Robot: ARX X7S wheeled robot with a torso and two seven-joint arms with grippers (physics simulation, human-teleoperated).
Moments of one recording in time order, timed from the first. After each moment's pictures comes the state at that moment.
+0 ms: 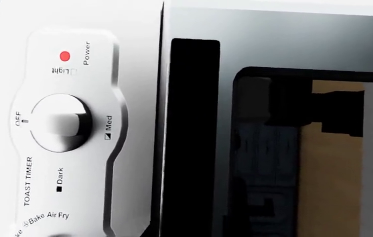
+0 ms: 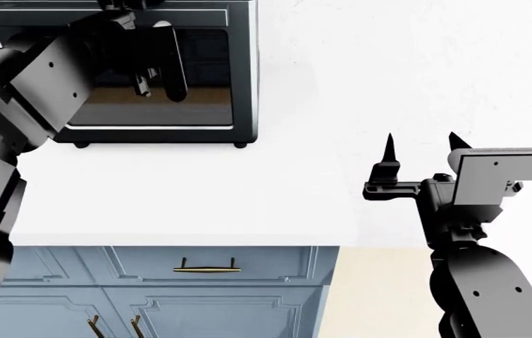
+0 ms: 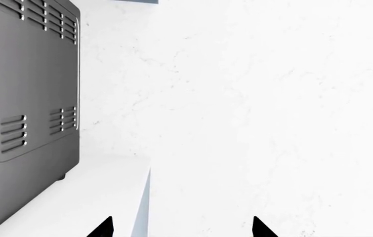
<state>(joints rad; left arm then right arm) -1.64 -0.31 1.03 -1.26 0.38 0.39 0.26 0.42 0.28 -0.01 -0.35 0.24 0.54 0.12</state>
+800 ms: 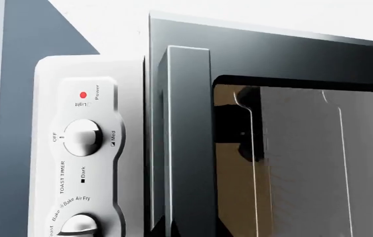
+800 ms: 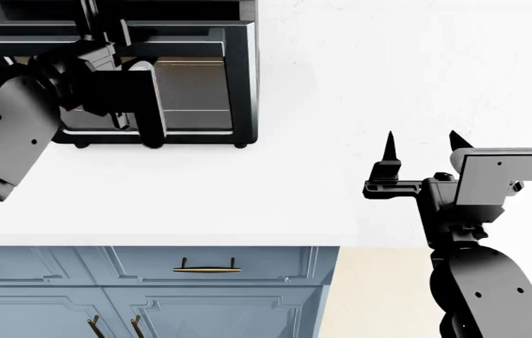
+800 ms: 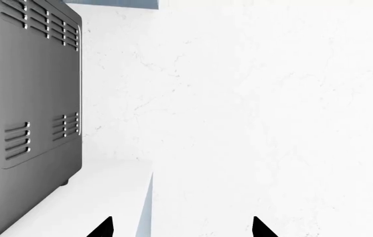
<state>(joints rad) -1.39 -0.69 0.95 -0.36 0.33 0.05 0.43 0.42 0.29 -0.01 -0.36 0.26 0.53 0.13</state>
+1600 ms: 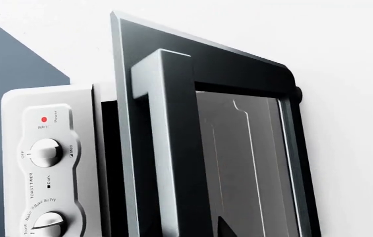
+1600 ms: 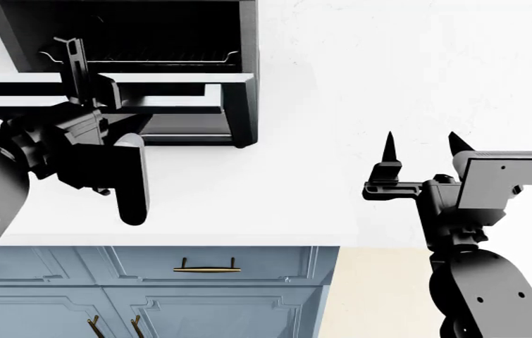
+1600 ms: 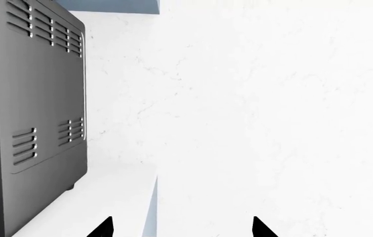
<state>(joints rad) -1.20 -0.96 0.92 0.22 0.30 -0.23 0.54 0.40 0.29 -0.01 -0.36 0.29 0.50 0.14</state>
